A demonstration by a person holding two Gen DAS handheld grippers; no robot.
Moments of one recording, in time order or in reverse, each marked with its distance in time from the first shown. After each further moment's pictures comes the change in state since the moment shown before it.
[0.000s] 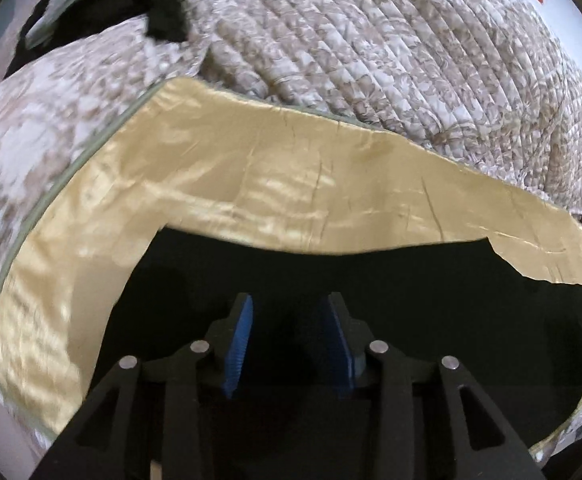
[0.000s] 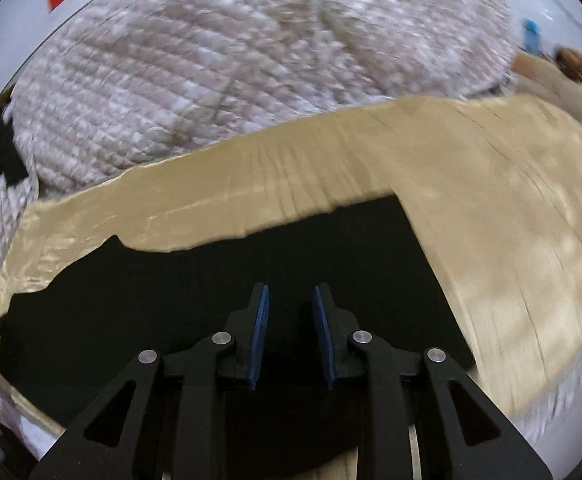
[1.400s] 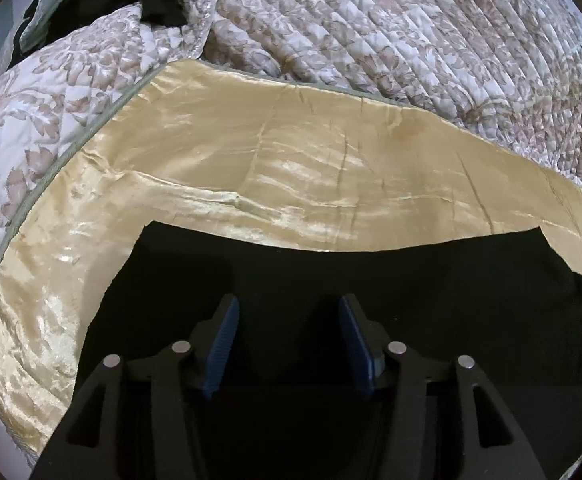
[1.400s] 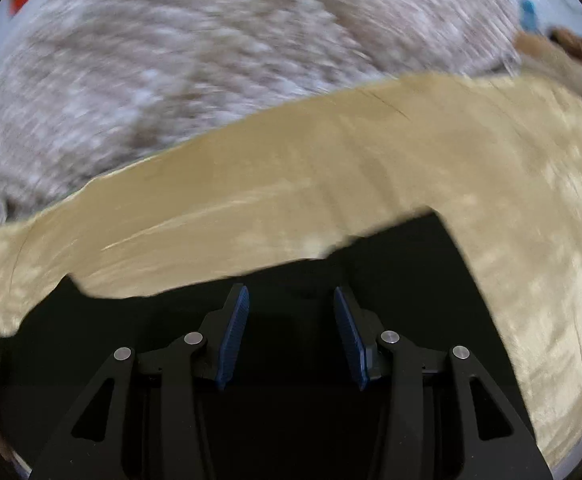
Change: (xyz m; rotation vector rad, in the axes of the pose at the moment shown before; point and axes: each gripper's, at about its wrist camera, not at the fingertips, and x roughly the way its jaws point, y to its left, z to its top) left arm 0.039 -0.008 -0.001 0.031 0.024 0.100; right arm 0.062 -0.010 0.024 0.136 0.035 -0.053
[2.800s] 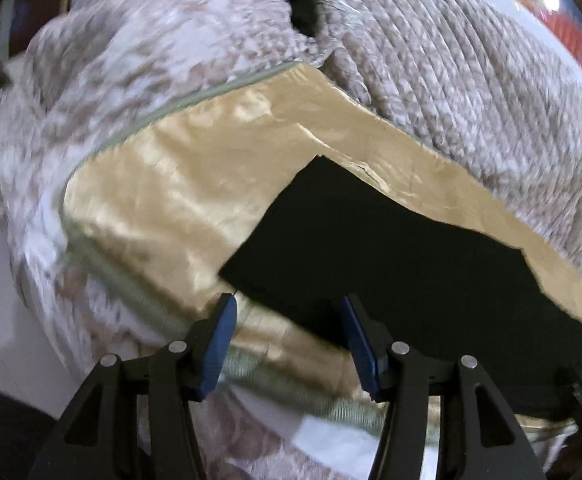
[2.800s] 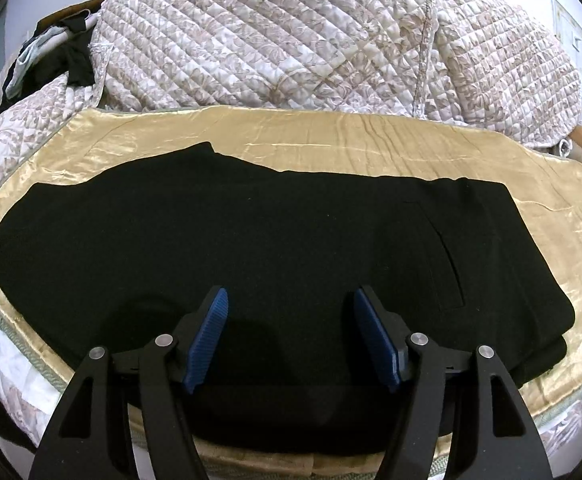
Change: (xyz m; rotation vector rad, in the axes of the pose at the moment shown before) left arm -0.078 0.107 -0.101 -0.330 -0.100 -0.064; right arm -0.054 0.078 -0.132 -0.389 -0.129 0.095
